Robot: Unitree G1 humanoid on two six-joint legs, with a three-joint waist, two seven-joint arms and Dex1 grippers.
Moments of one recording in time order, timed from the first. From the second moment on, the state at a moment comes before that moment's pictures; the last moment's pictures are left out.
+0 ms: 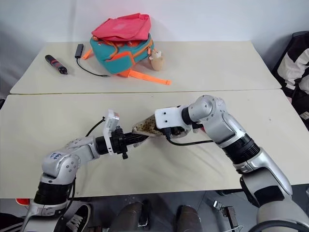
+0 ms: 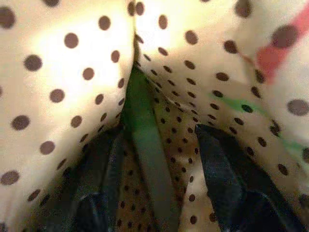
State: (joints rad) left arm -0.37 0.43 0.02 -0.22 -0.68 0.83 -0.71; right arm -0.91 -0.61 0.51 0.04 -0.21 0.26 1.19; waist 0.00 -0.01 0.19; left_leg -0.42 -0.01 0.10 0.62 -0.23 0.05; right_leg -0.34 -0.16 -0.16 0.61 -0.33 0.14
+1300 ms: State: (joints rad) left arm -0.35 0.45 0.01 -0.18 -0.76 0.85 -0.73; right arm -0.92 -0.67 0.57 -0.05 -0.26 0.33 1.40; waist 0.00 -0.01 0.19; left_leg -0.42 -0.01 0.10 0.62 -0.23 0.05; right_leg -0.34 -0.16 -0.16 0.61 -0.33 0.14
